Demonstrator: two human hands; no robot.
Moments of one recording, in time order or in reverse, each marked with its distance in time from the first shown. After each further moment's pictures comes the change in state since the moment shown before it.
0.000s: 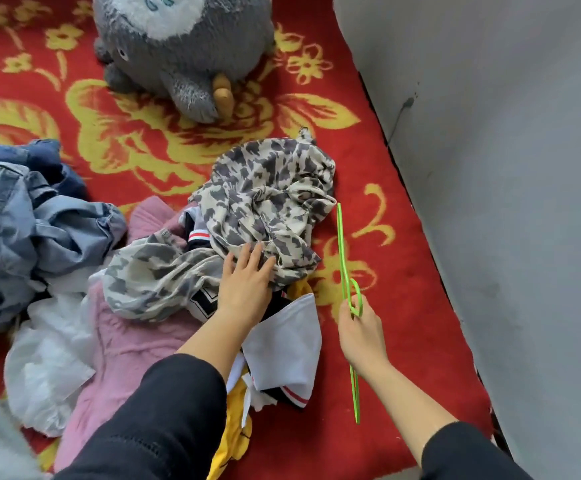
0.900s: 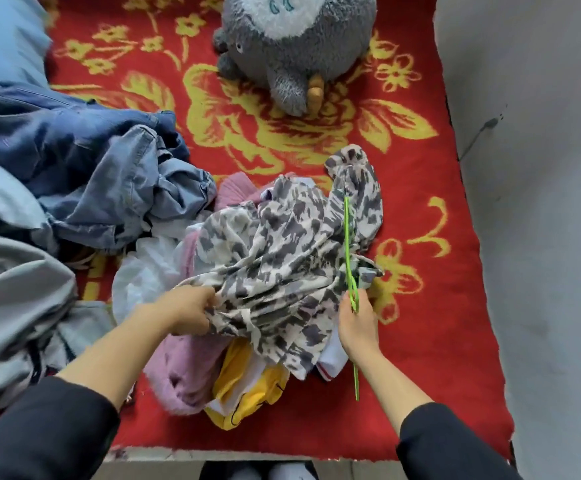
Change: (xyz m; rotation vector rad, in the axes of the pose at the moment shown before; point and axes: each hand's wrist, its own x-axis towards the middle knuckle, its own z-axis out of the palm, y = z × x) left_hand -0.157 -0.140 -0.037 -0.351 -0.576 -0.321; right_hand -0.057 -0.046 0.039 0.028 -0.202 -0.088
